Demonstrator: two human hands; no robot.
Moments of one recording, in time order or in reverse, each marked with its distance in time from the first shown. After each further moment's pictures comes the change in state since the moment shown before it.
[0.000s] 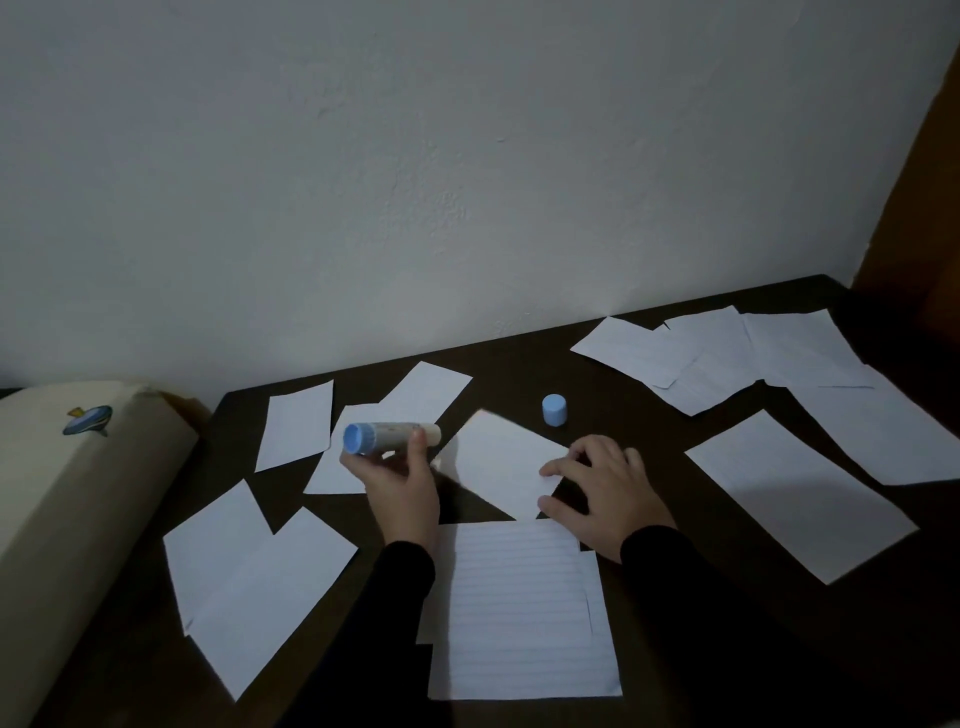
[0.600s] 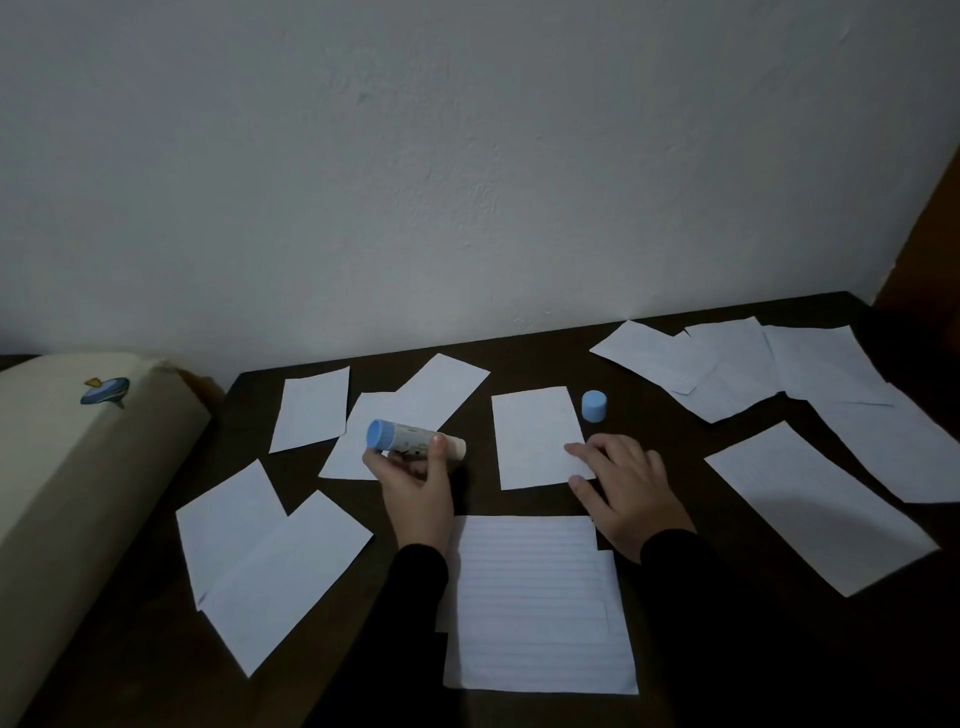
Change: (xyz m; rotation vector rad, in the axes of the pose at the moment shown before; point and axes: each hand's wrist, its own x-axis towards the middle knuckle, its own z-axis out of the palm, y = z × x) left_hand -0.005 -0.014 -0.012 0.036 -0.019 0.034; right_hand 0.002 0.004 0.008 -0.088 0.025 0.023
